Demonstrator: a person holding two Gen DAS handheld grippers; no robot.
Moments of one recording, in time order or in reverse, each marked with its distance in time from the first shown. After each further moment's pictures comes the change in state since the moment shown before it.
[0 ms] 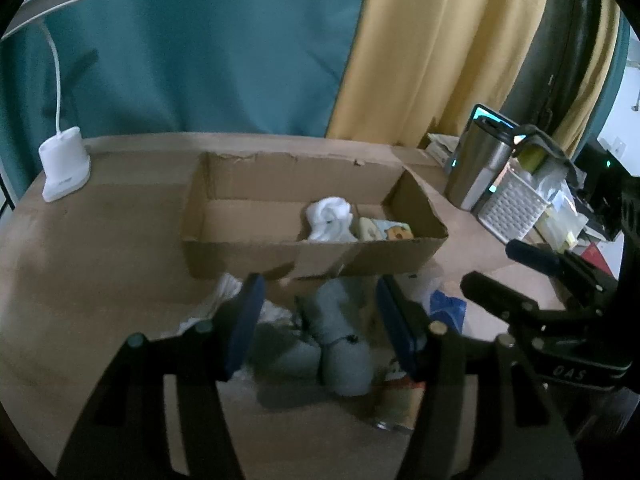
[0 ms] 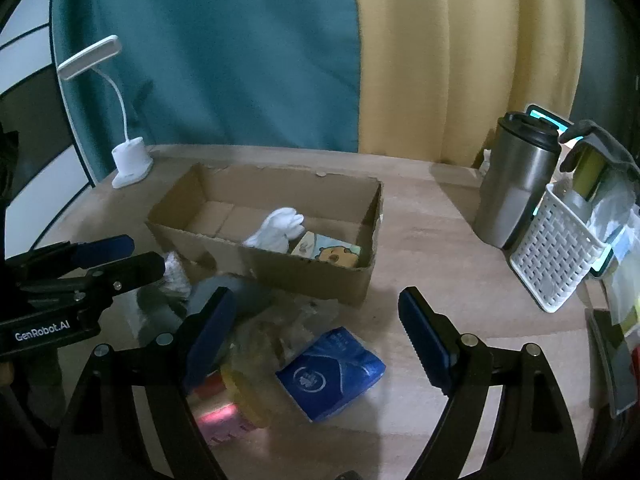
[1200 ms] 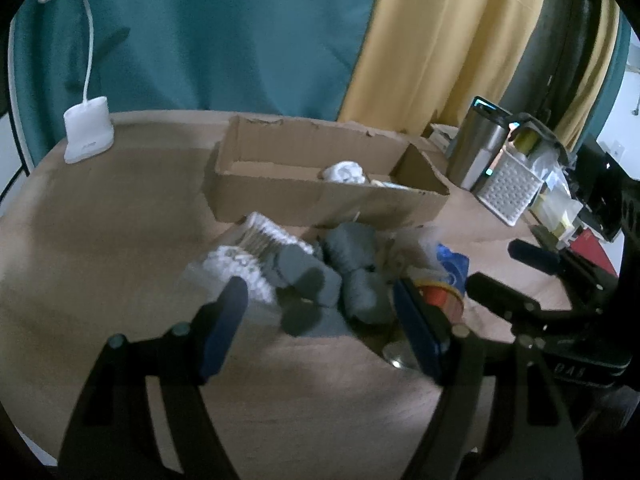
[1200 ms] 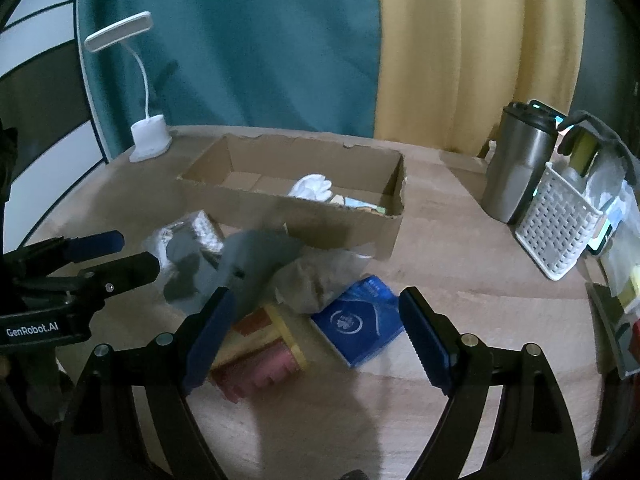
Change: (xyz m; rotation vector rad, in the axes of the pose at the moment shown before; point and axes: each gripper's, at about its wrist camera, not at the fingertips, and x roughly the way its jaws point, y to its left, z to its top) left arm -0.029 0.021 -0.053 -0.030 -0.001 0.002; right arm -0.018 0.033 -0.042 -0.042 0.008 0.003
